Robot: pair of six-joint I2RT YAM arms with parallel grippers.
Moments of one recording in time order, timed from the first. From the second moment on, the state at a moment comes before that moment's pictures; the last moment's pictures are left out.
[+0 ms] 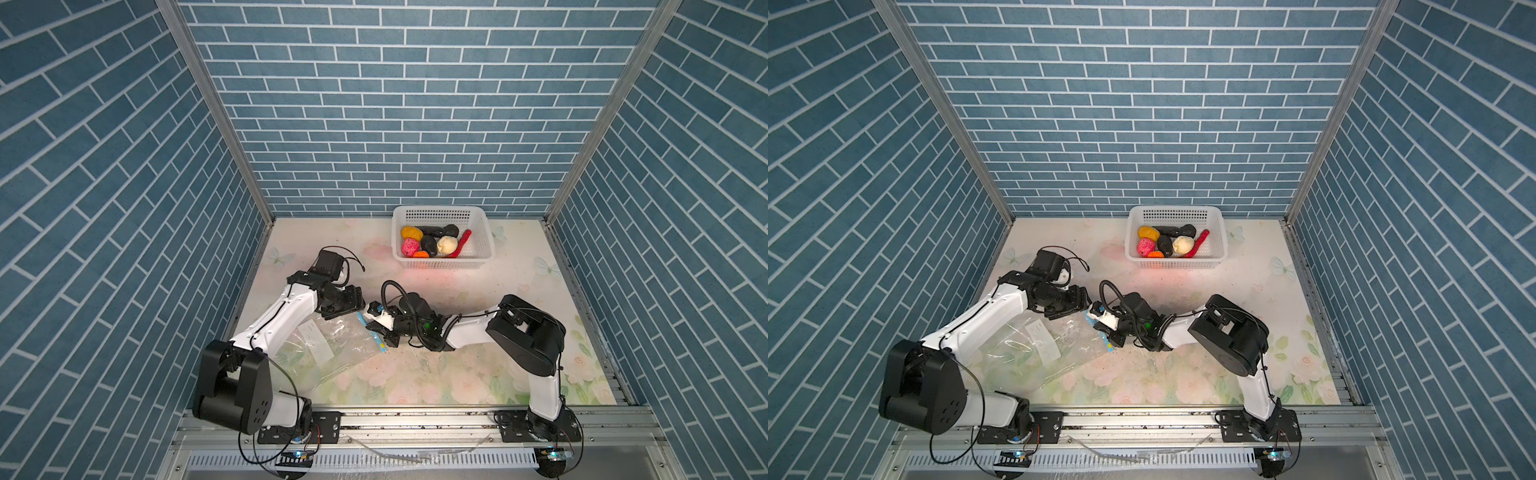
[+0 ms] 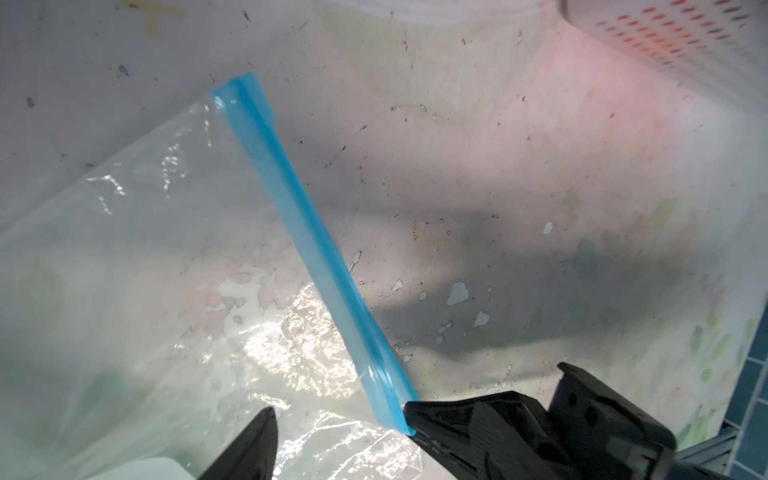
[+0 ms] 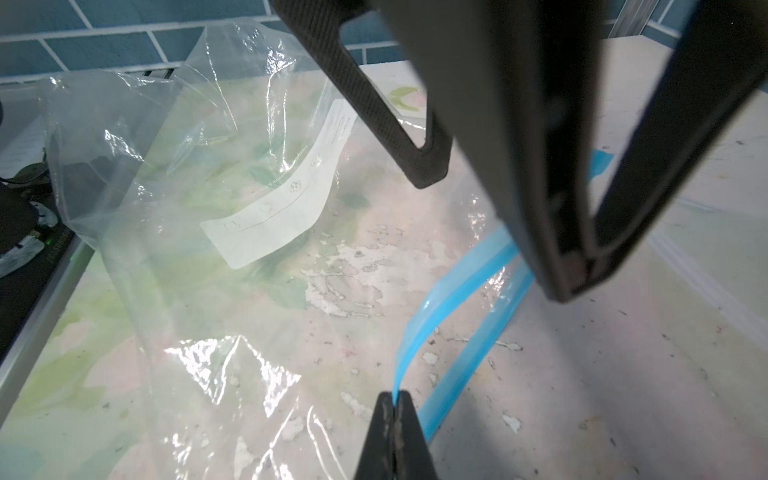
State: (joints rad) left arm -0.28 1.43 1.01 -0.81 0.23 -0.46; right arm 1.03 1.97 0.94 0.56 -0.38 -0.21
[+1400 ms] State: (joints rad) left arm -0.38 1.64 1.11 -0.81 0.15 -0.47; right arm 1.02 1.97 0.87 0.65 -0.28 -0.27
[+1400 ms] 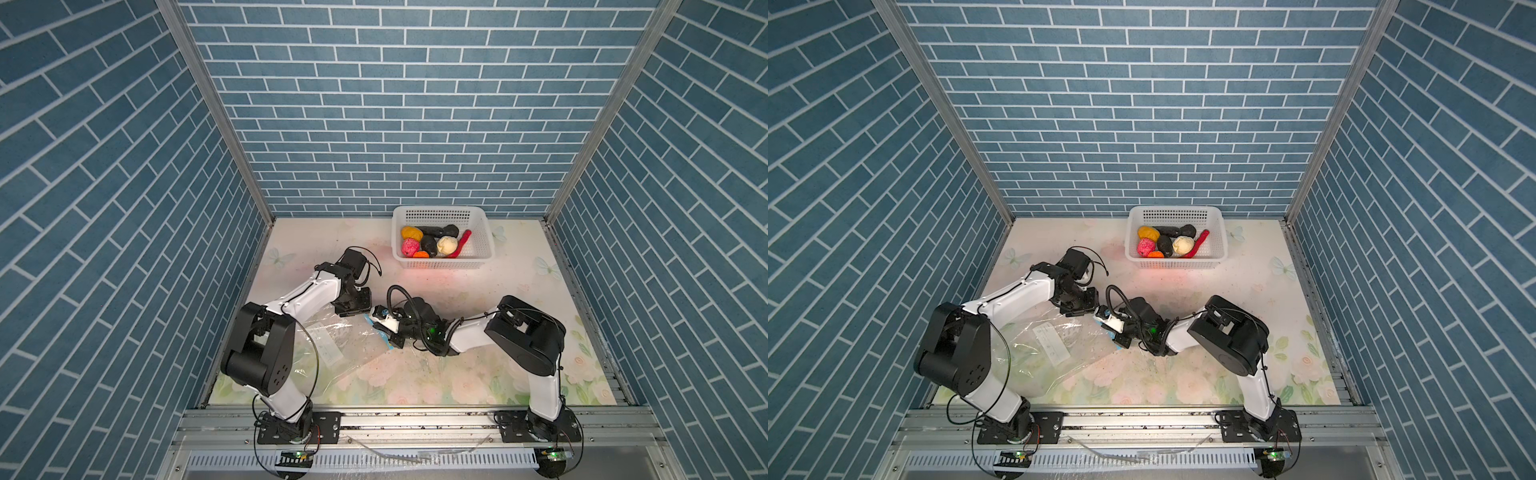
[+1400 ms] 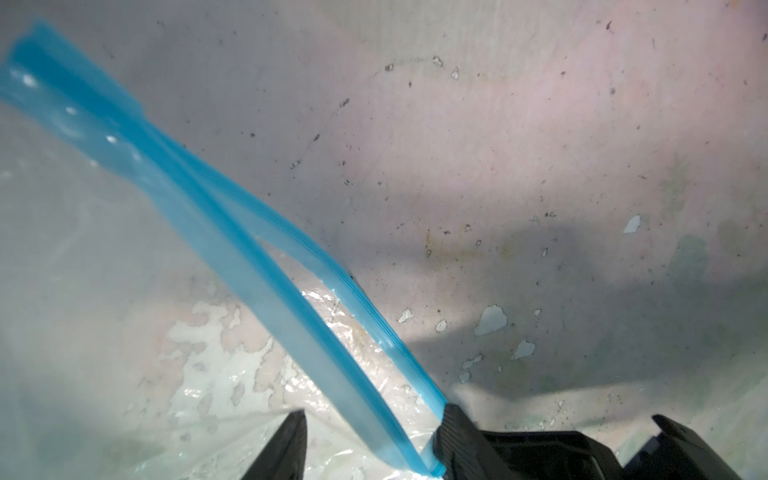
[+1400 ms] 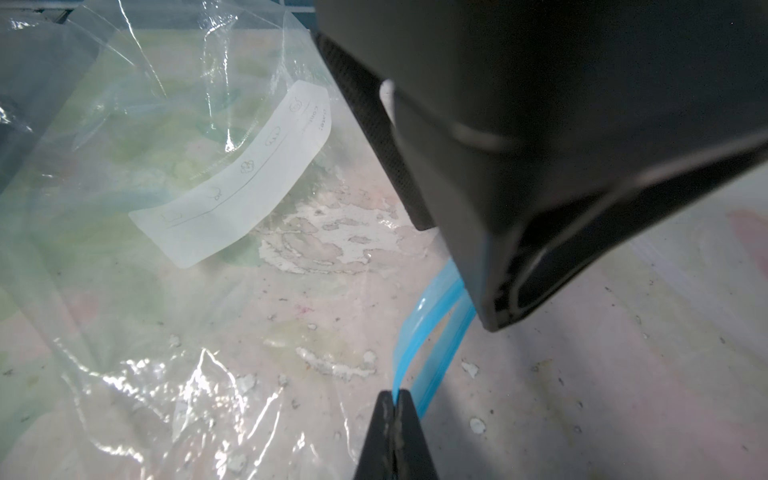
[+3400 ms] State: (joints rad) left arm -0.41 1.63 1.19 -0.87 0.19 -0.45; right arm 0.93 1.77 0.77 0.71 -0.27 -0.02
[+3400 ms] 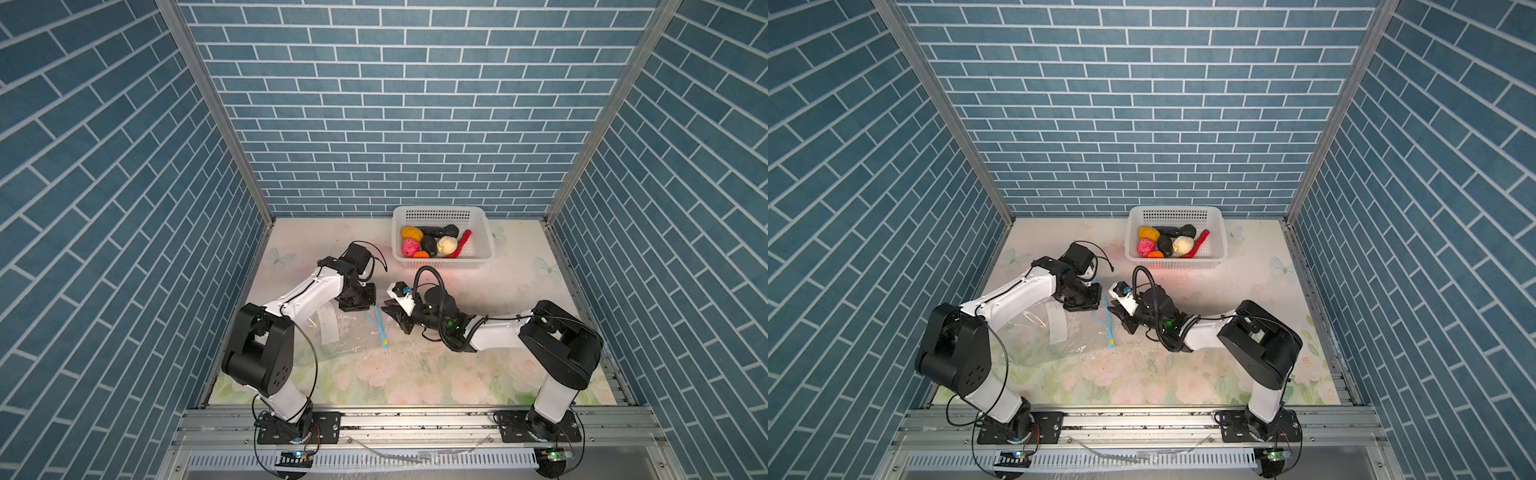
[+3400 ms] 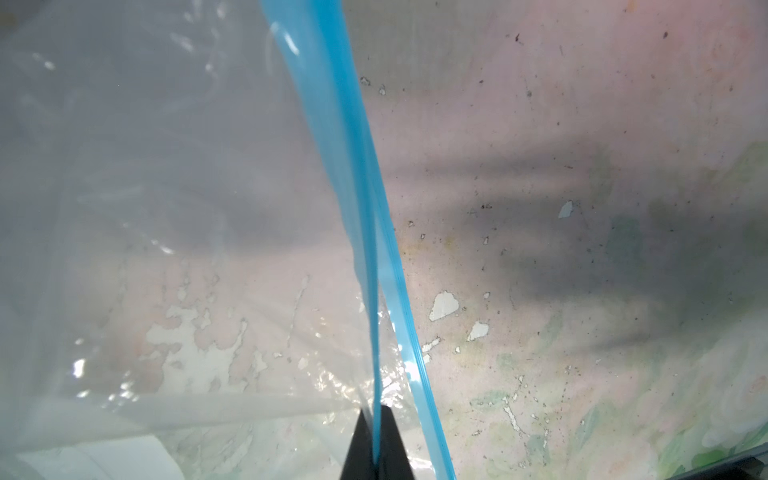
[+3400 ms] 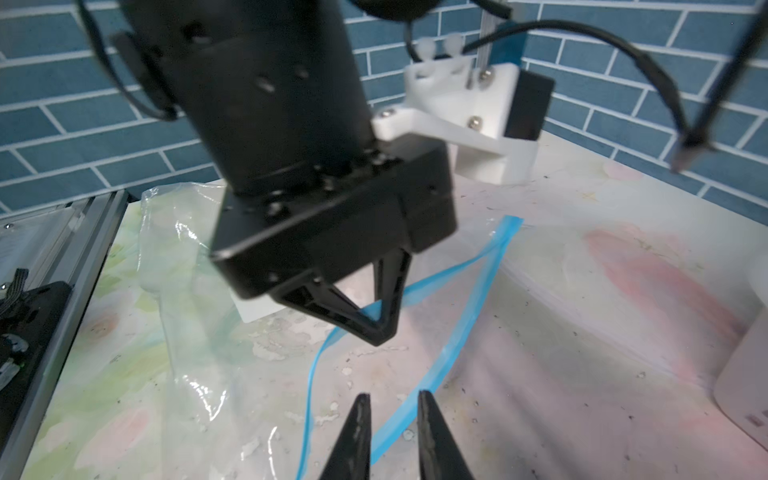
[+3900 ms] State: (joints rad) left arm -0.41 1.61 1.21 -0.89 0.21 -0.46; right arm 0.89 1.85 0.87 0.64 -0.33 0.03
